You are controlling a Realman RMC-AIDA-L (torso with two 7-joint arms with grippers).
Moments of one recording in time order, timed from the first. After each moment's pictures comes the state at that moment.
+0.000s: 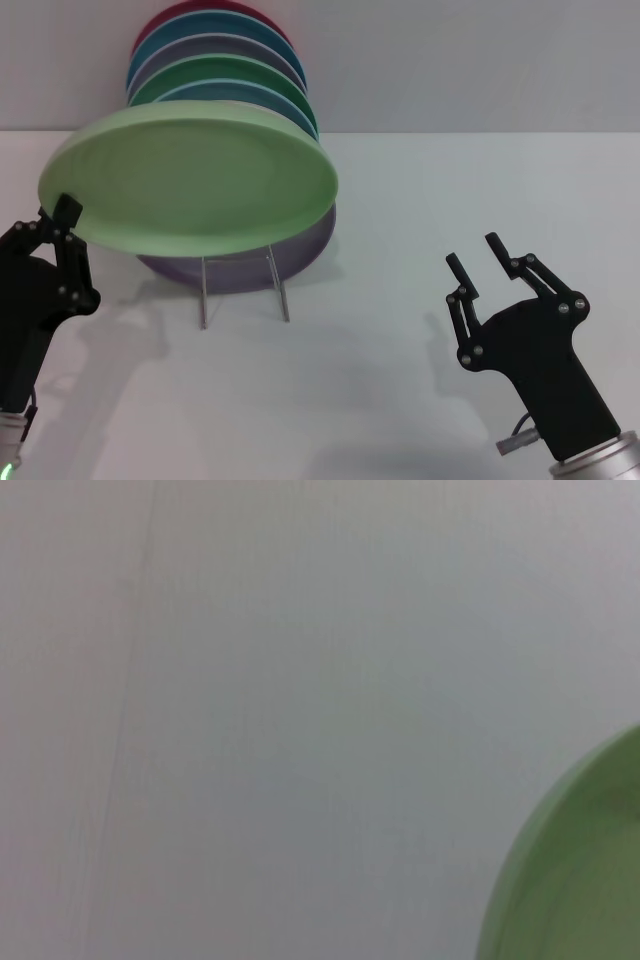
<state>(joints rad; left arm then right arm) -0.23 -2.06 -0.42 -0.35 2.13 1.66 -0.04 0.15 2.09 0.23 0.68 -2.07 -1.48 -0.81</state>
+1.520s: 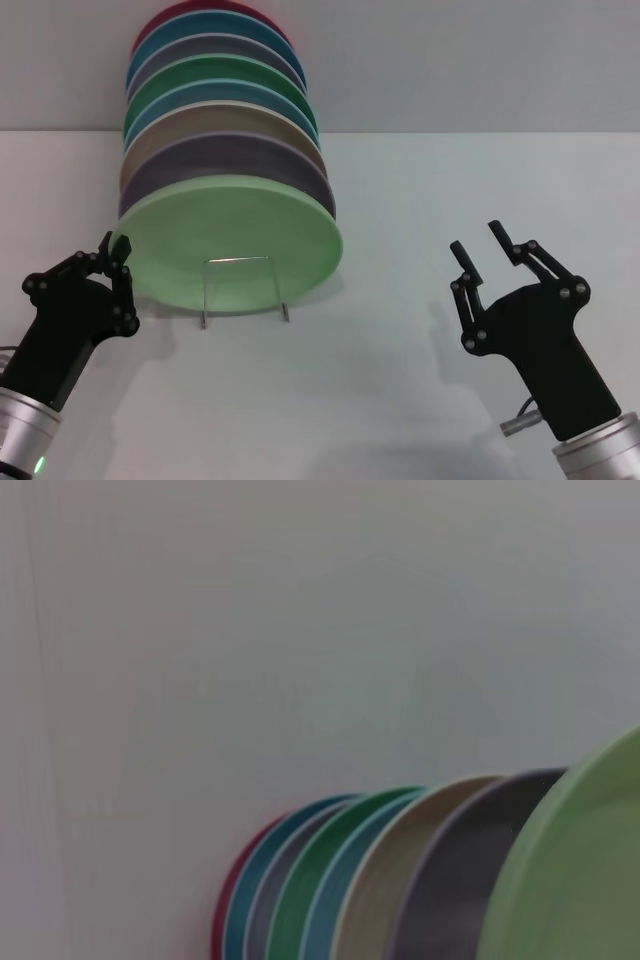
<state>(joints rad) -0.29 -2.07 -0.41 -0.28 2.13 1.39 0.08 0.18 2.08 0.25 0.64 -2.05 -1.47 -0.81</state>
